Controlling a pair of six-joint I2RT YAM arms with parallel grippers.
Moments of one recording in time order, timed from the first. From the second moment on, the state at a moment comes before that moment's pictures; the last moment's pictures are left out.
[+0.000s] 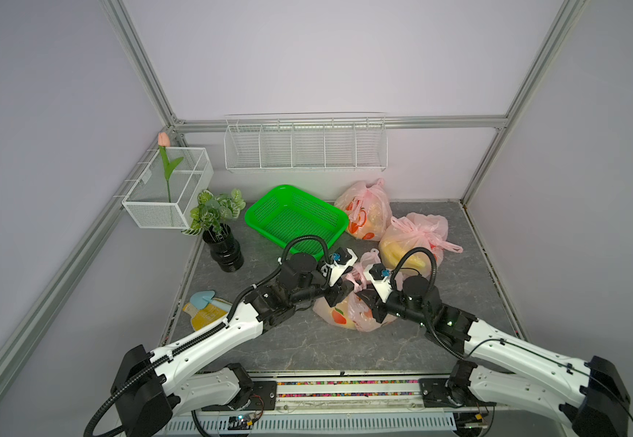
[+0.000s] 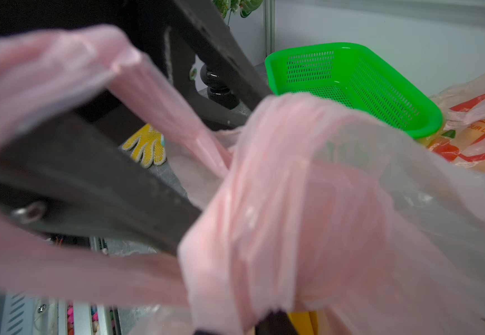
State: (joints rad) left arm -0.90 1.16 0.87 -0.03 0.27 0.07; right arm 0.91 0.98 0.60 0.04 -0.11 0.09
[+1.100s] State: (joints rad) left arm -0.88 1.21 0.89 -0.03 0.34 0.06; right arm 0.90 1.01 0.56 0.15 -0.11 0.10
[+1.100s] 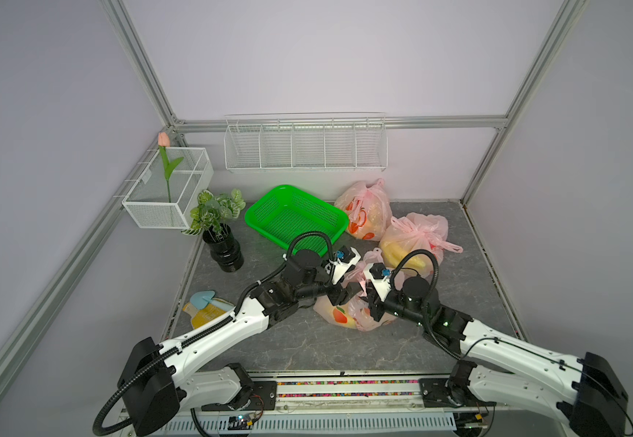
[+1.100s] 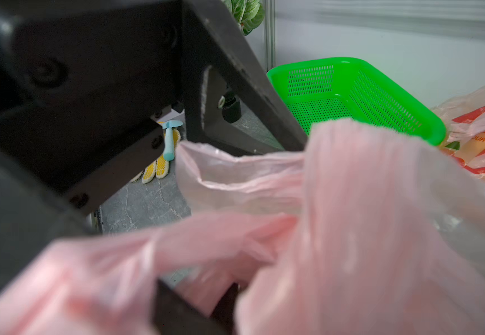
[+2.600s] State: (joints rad) left arm -0.87 1.09 0.78 0.00 0.48 0.19; right arm 0.86 0.87 0.80 -0.37 -0.14 -0.09
